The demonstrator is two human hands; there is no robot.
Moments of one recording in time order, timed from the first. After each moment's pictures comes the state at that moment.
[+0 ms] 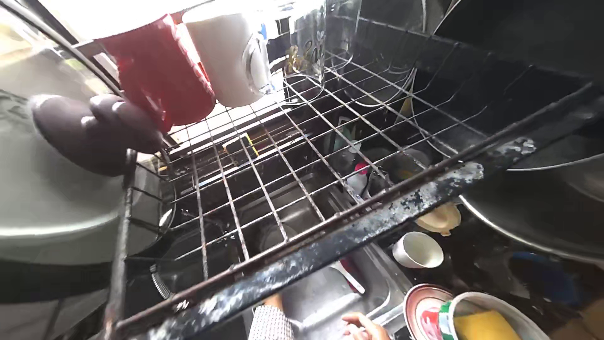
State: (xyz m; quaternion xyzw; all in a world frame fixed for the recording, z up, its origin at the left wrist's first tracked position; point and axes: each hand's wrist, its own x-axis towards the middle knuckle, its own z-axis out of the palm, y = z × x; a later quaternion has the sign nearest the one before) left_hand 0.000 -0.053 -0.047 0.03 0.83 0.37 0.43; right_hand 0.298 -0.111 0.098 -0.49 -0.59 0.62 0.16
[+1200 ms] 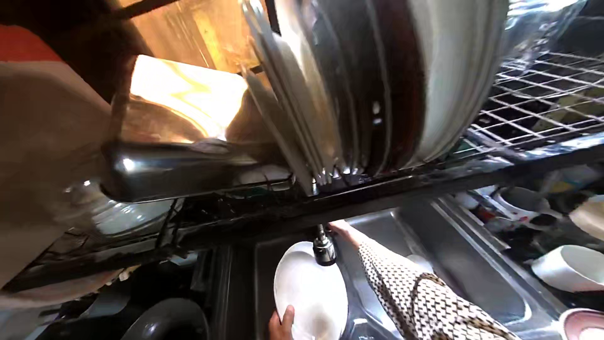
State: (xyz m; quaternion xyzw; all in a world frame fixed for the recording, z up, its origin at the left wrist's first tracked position) left_hand -0.096 -0.338 0.166 0.07 0.77 0.55 0.32; right_hand -0.083 -0.016 0.158 -0.48 -0.63 0.60 0.11
